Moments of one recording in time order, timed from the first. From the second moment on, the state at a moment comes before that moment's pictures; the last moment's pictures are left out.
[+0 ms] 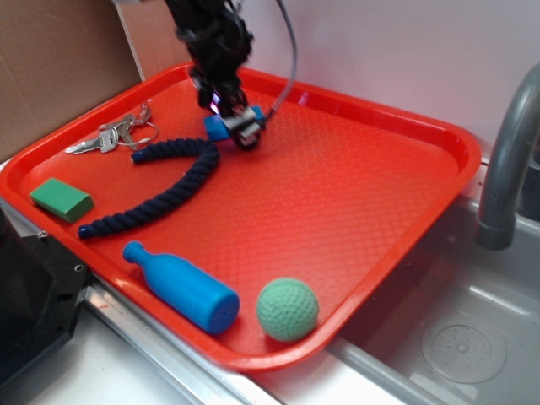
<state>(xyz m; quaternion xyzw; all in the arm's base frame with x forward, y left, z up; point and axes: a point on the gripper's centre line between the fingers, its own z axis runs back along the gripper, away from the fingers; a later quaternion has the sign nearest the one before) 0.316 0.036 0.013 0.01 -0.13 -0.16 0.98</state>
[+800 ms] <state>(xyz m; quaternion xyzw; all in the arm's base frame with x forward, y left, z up) 0.271 0.027 0.025 -0.01 -0.07 -0.14 0.99</state>
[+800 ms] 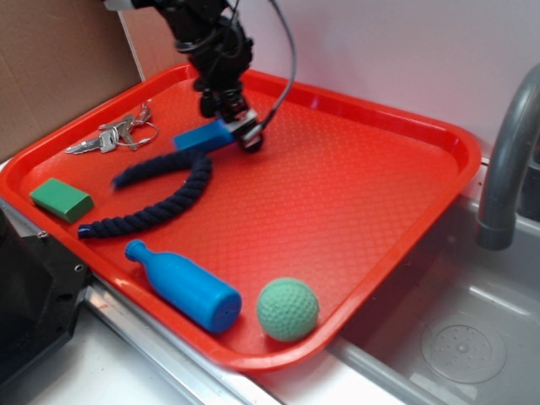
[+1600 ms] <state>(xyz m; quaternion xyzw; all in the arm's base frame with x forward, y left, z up) 0.242 0.039 0.049 0.02 -0.03 -0.11 0.99</state>
